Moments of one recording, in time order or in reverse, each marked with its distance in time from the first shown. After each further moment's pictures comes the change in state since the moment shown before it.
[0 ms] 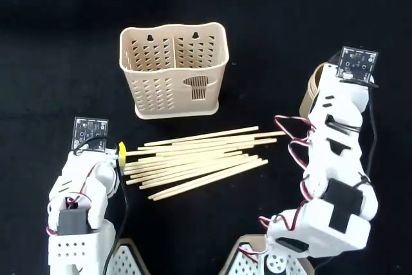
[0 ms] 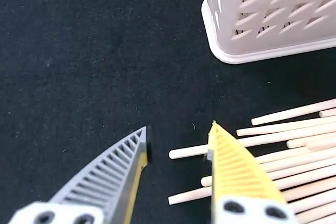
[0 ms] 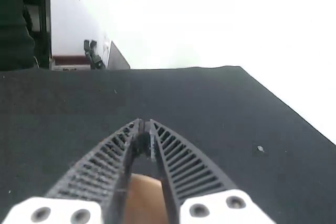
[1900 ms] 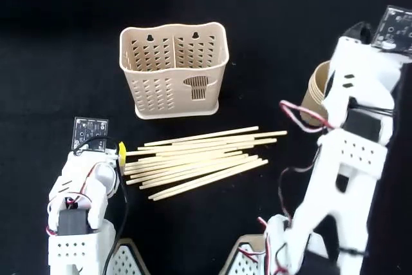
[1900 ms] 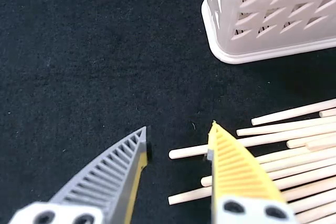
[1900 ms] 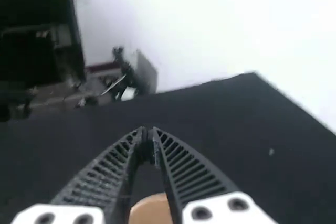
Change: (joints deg) left arm 0.0 0.0 0.0 0.0 0.0; right arm -3.4 -37.4 -15.6 59.7 -8.1
